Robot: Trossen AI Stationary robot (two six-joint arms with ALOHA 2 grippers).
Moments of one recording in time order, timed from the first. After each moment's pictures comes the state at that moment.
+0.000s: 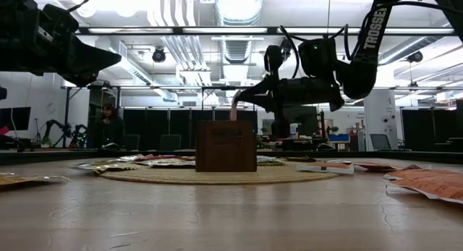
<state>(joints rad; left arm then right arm) 0.14 0.04 0.01 0.02 0.01 -0.07 -0.42 1.91 0.67 1.16 -0.45 1.55</state>
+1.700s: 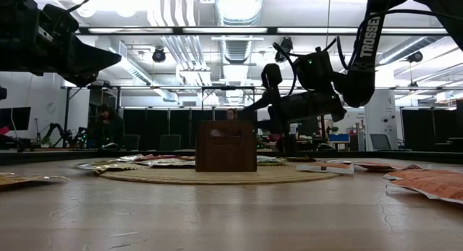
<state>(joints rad) 0.14 0.04 0.01 0.02 0.01 -0.07 -0.44 1.96 0.67 1.08 -0.53 1.50</state>
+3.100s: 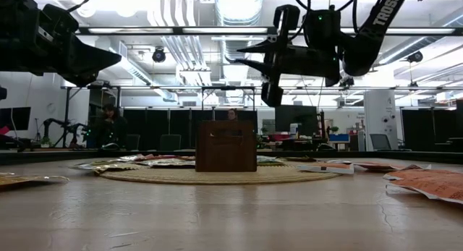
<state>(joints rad) 0.14 0.04 0.01 0.02 0.01 -0.07 -0.37 1.72 0.71 1.04 -0.63 1.09</state>
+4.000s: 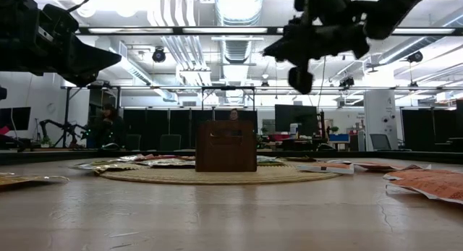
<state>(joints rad) 0.14 0.04 0.01 0.02 0.01 -0.07 -0.36 1.34 0.71 0.29 -0.63 0.73</state>
